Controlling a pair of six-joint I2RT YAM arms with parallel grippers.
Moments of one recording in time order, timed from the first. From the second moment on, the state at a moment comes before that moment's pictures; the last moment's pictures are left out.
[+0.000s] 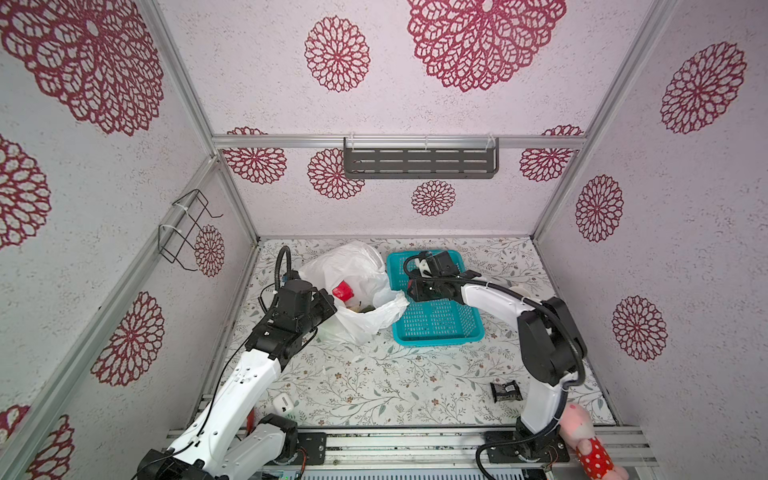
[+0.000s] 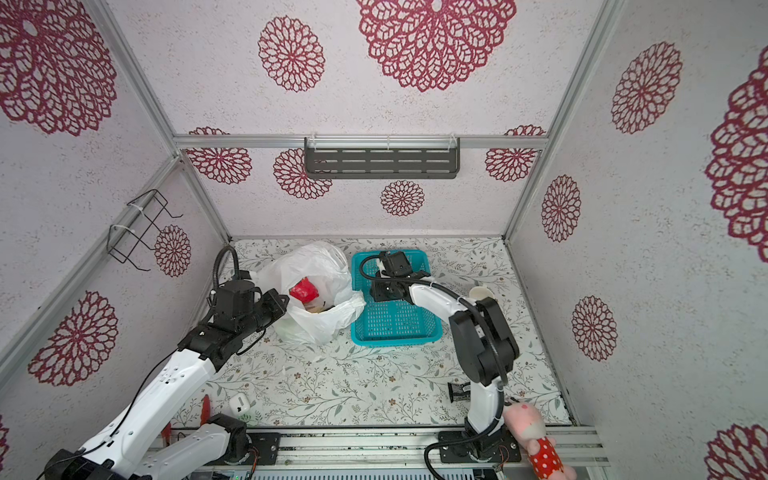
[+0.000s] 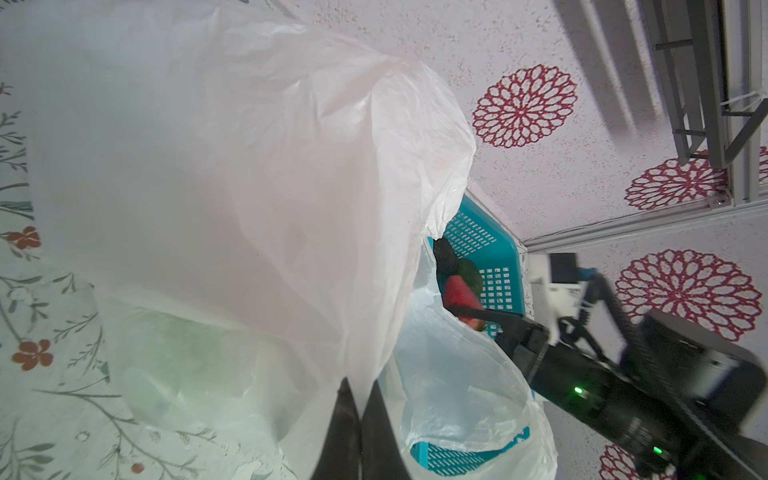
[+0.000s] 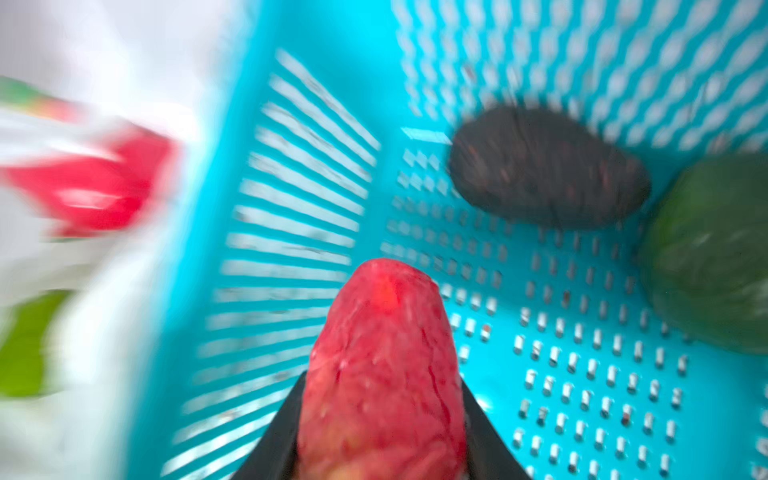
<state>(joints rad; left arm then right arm) -0.31 1.02 0.83 -0.39 0.01 -0.86 0.56 1.82 1.36 -0.34 -0.17 0.30</state>
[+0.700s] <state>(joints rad) -0.31 1.02 0.83 -0.42 -0.01 -0.87 0.82 2.02 1.59 -0.33 -0.46 0.17</state>
